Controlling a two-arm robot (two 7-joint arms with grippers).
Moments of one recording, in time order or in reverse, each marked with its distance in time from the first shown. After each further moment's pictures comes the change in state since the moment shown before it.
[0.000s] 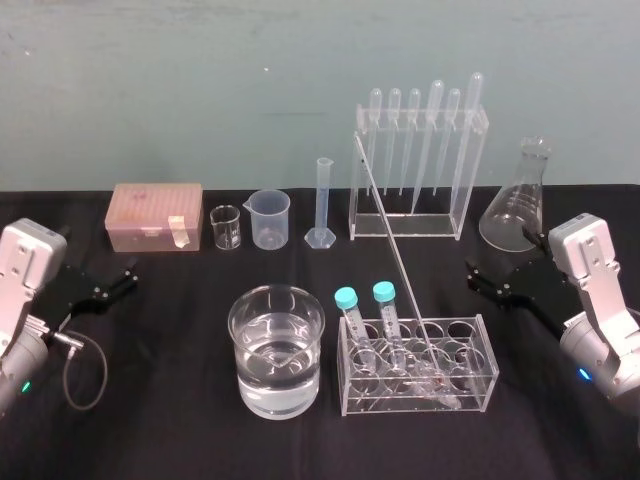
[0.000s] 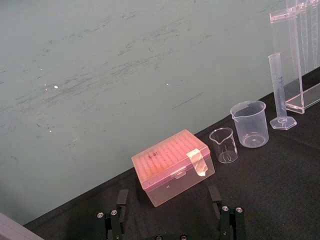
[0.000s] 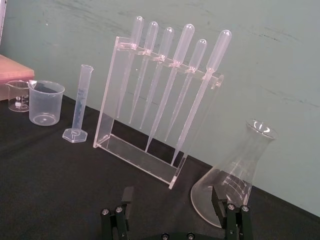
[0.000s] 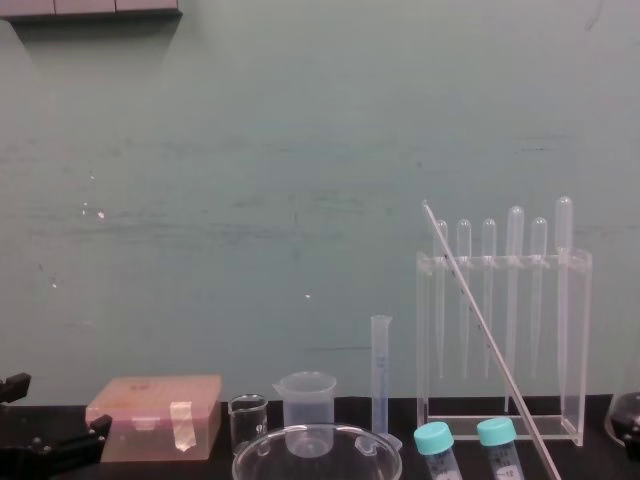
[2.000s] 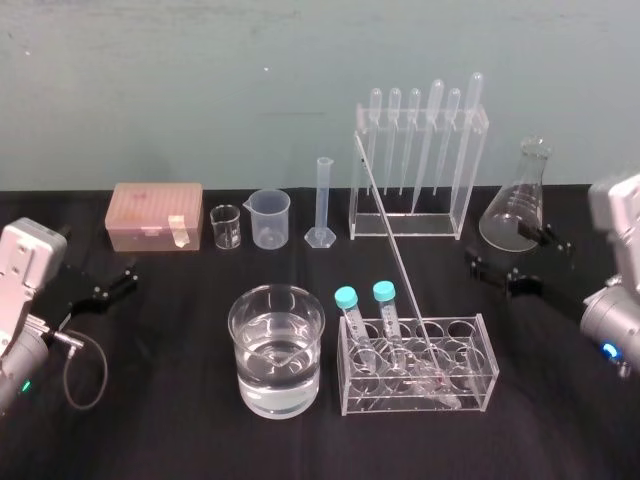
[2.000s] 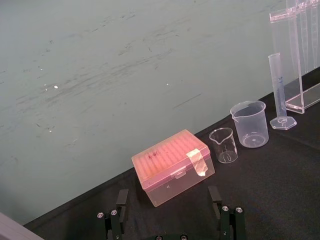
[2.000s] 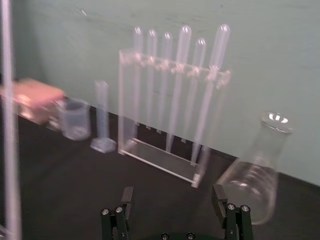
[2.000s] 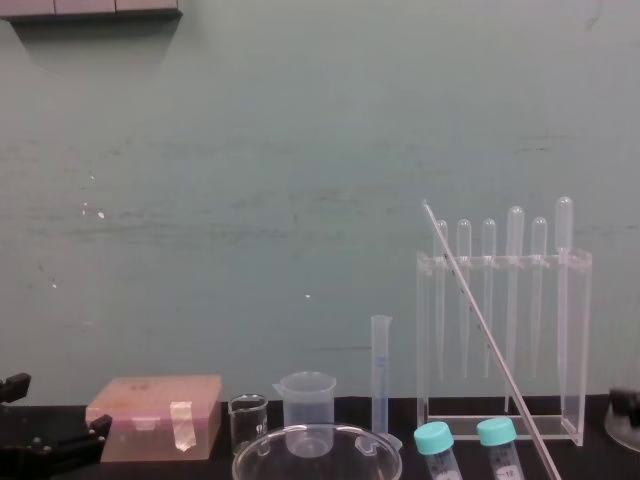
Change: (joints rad) left arm 0.000 0.000 0.000 0.000 0.000 0.000 0.000; right arm -0.007 0.035 0.093 -0.078 0.215 0.159 0.202
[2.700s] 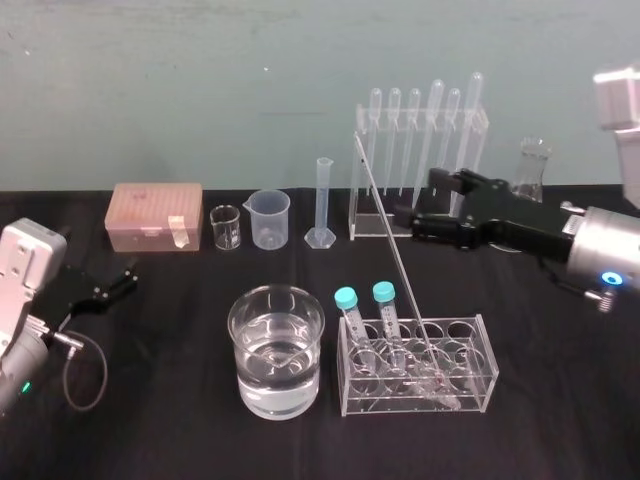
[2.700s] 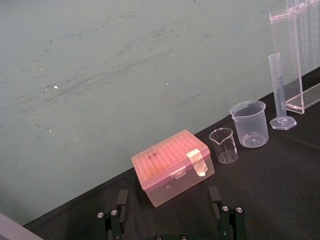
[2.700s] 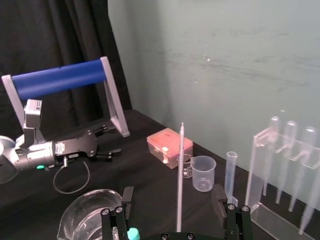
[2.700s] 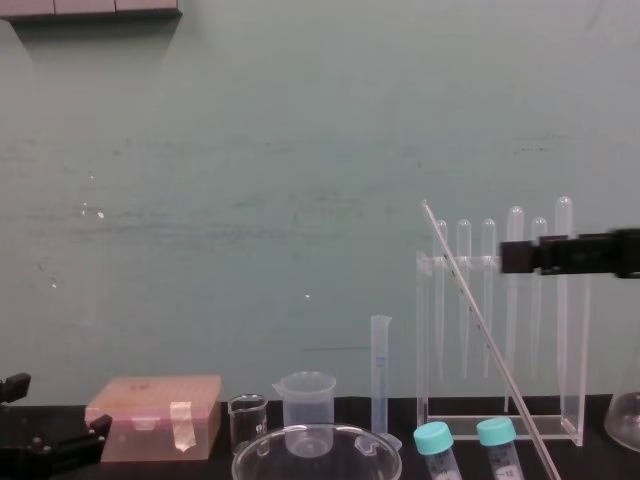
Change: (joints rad) left arm 0.000 0.000 0.000 0.000 0.000 0.000 0.000; right arm 0.177 0.067 -0.023 -0.135 0.277 0.232 0.436
